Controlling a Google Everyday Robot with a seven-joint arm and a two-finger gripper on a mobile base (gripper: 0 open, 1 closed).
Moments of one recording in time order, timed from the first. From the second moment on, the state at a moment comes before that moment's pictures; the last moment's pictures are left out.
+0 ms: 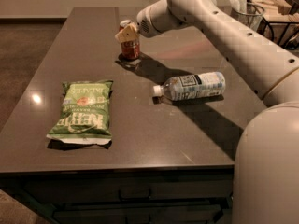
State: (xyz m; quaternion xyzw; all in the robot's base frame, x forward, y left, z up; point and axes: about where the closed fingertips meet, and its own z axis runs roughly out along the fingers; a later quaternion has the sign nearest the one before) arm 0.784 0.044 0.917 -0.38 0.78 0.20 0.45
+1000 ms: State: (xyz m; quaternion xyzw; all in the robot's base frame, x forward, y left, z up) arm 0.759 0.019 0.959 -0.44 0.79 0.15 0.39
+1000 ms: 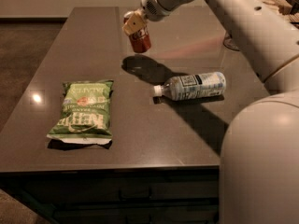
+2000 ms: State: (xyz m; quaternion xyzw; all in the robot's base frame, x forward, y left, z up) arm 0.715 -0.028 0.915 -0.58 0.79 0.05 0.19
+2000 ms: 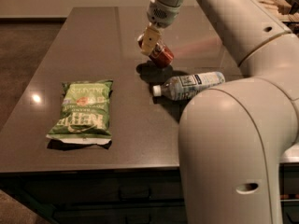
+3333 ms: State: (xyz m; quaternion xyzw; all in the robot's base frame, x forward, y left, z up) arm 0.692 -0.026 0.898 -0.67 0.74 -0.04 0.10
